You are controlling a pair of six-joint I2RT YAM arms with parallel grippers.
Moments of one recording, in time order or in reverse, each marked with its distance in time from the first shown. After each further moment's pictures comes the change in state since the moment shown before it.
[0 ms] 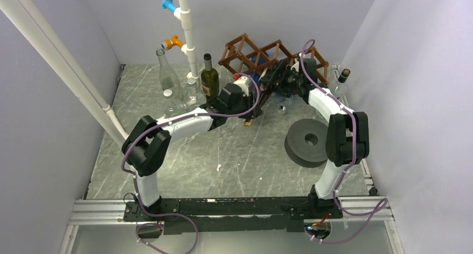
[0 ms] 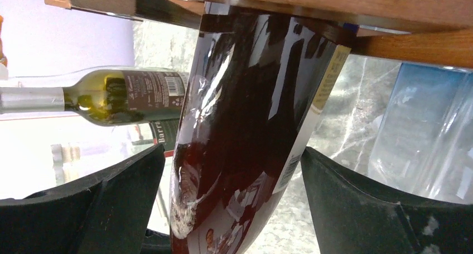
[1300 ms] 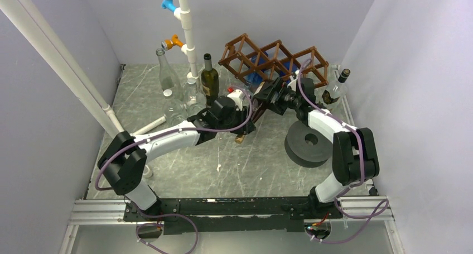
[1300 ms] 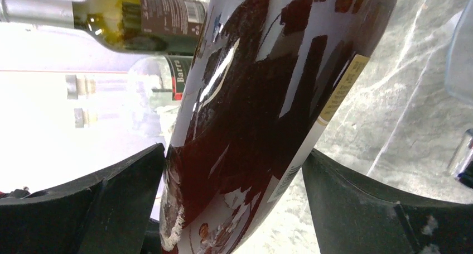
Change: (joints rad) left arm -0.071 -0.249 -0.204 -0.113 -0.030 0.000; right arm 0.064 -0.208 -0.363 0.225 -0.066 0.137
